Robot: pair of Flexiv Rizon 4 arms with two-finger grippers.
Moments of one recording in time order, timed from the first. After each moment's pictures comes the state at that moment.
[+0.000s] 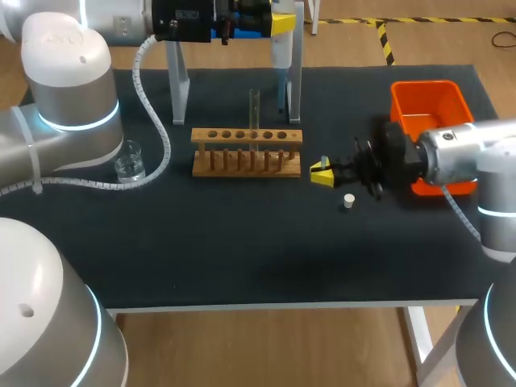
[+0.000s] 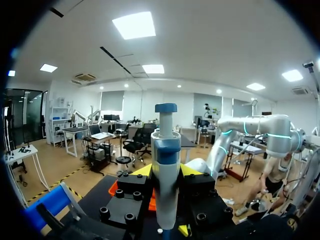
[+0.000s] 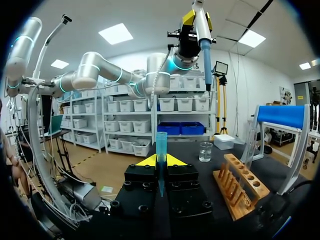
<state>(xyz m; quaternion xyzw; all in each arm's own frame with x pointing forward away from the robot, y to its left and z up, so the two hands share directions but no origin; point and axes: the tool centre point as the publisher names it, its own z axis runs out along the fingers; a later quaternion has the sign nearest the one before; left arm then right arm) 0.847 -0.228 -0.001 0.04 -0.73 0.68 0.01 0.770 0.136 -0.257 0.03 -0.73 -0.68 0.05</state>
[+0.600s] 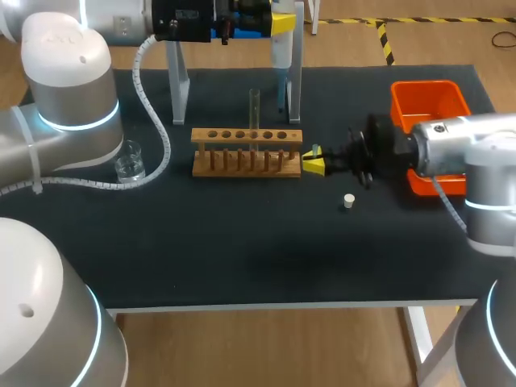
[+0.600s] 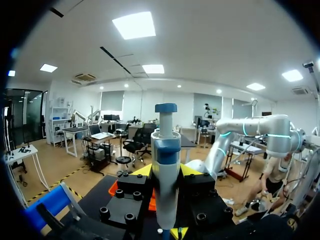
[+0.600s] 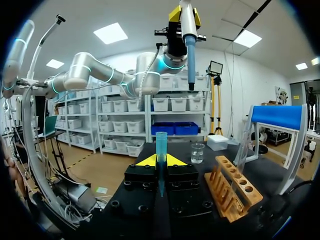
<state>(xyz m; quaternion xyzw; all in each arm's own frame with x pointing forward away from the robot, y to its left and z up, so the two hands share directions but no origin) 0.847 -0.228 -0.001 0.04 -0.73 0.68 0.01 0.797 0.149 -0.254 0.02 -0.73 -0.68 0.03</state>
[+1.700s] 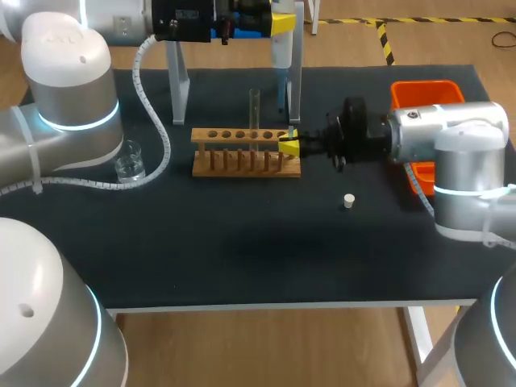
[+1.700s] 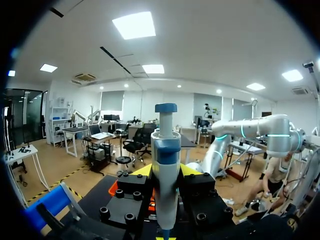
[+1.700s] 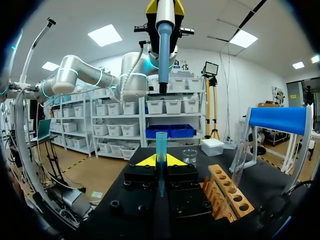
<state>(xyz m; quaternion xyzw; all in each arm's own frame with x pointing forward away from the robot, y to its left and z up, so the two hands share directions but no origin) 0.847 -0.228 -0.001 0.04 -0.73 0.68 0.01 0.831 0.191 -0.244 0.00 -0.72 -0.69 0.03</state>
